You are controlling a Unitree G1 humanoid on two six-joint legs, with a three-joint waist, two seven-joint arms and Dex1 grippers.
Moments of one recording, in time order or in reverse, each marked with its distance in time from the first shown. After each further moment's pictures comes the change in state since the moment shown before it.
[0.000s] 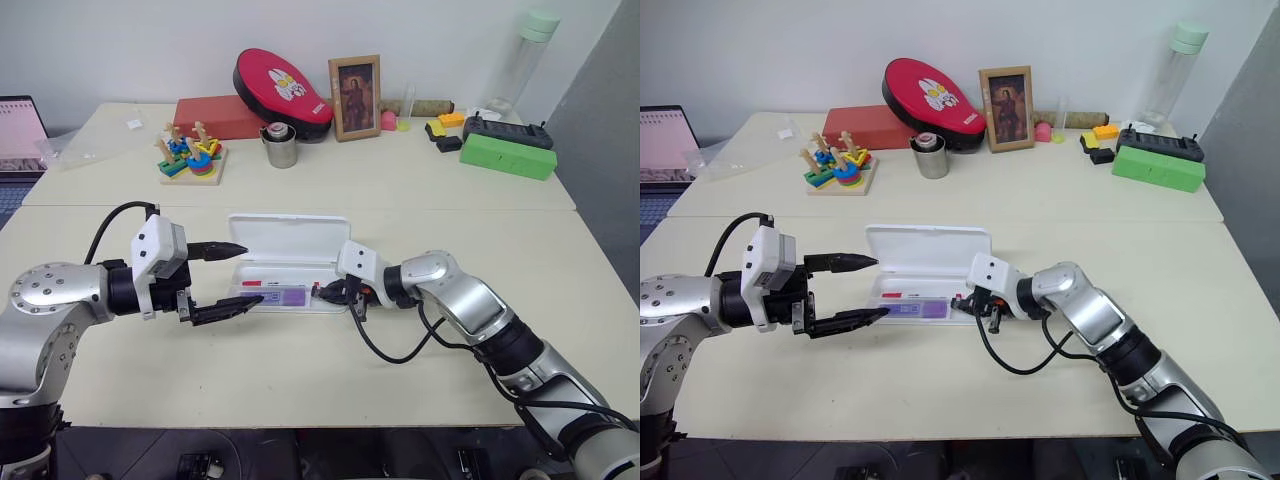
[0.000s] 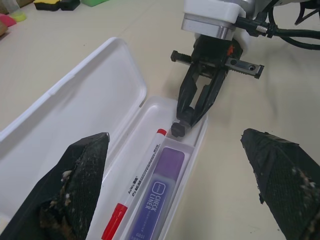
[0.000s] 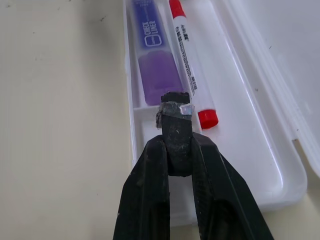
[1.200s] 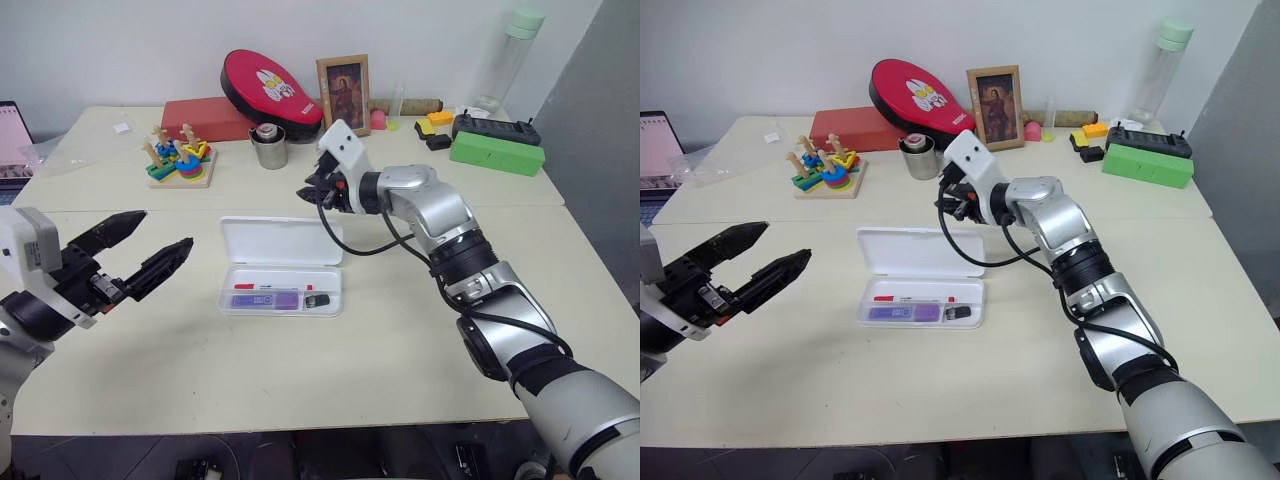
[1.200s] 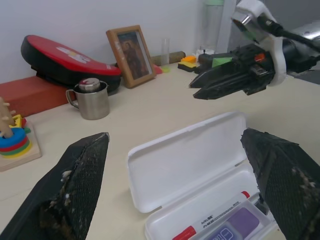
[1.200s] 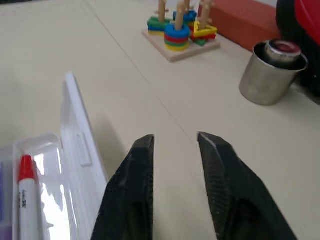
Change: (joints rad) left arm 0.257 -0.173 0.468 -0.218 -0.295 0.188 0.439; right arm -0.487 0.282 -0.263 0.608 -0.027 -0.093 -0.170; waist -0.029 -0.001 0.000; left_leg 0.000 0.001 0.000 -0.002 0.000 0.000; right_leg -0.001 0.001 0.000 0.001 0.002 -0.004
